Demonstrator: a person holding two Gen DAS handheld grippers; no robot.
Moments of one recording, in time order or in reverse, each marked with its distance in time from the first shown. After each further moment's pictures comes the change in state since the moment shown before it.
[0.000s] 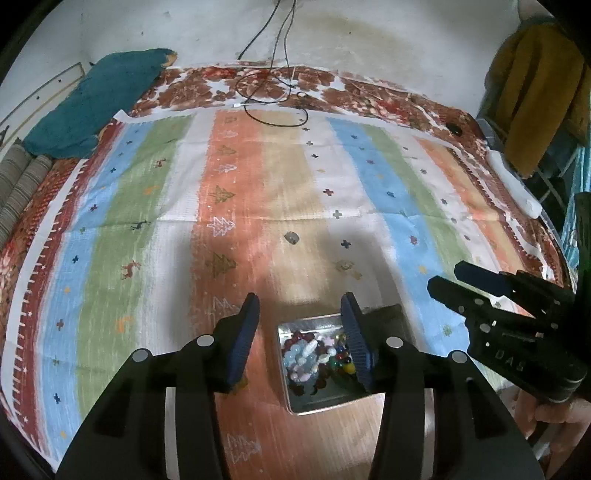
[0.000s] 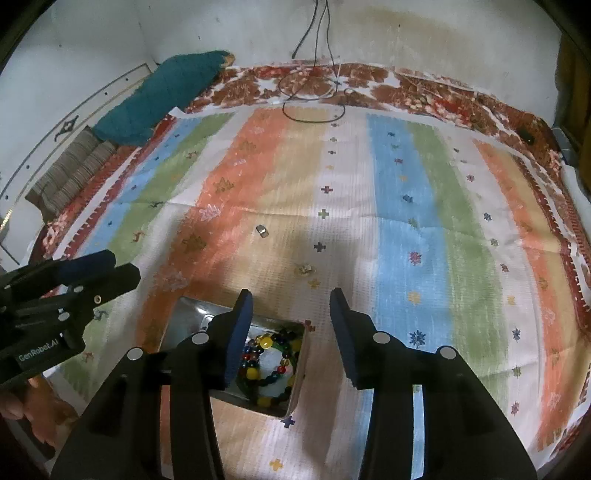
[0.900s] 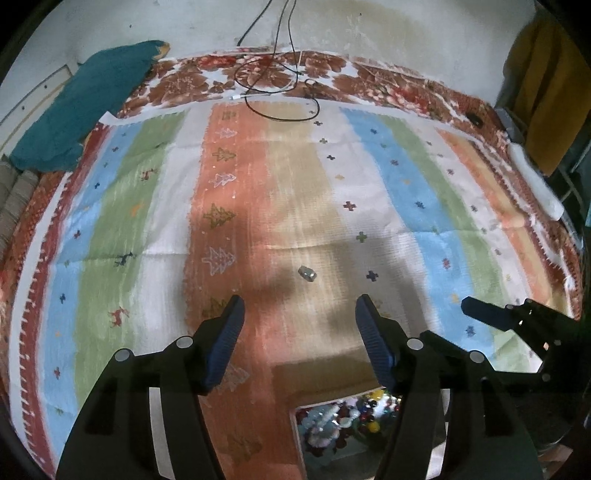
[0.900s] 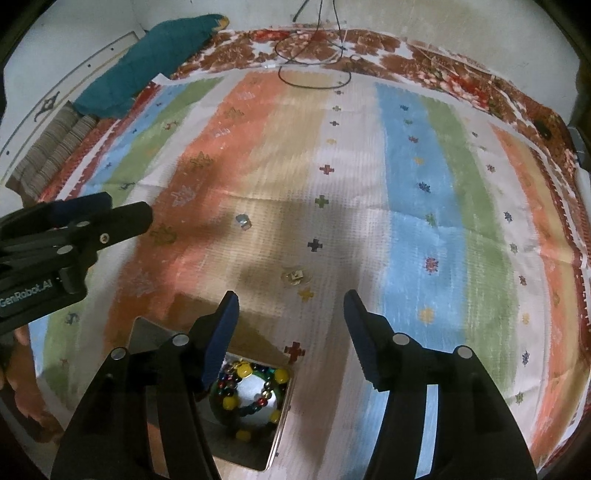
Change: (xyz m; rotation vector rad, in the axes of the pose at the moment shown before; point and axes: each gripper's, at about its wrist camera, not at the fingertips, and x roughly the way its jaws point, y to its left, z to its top) left arm 0.068 0.005 0.058 0.036 0.065 0.047; right arm 0.067 -0.004 0.027 -0.027 0.140 -0.025
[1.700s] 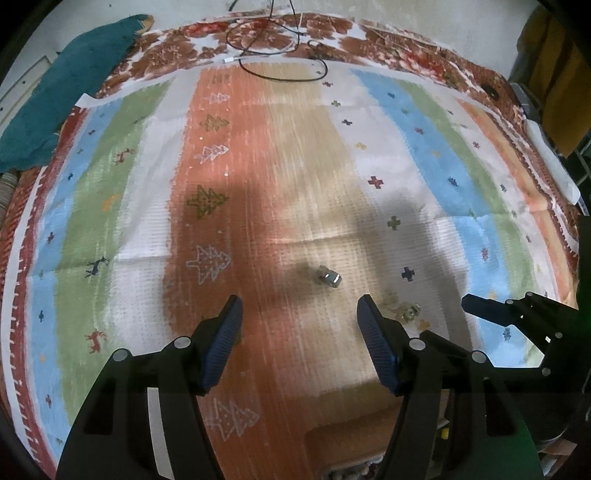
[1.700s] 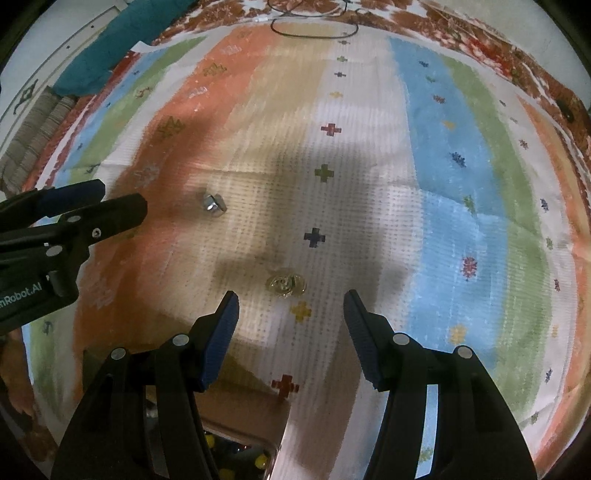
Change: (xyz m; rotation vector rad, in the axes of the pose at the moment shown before) left arm 0.074 0.015 0.018 0.021 0.126 0.006; right arm 0.072 -0.007 0.017 0.007 0.148 0.020
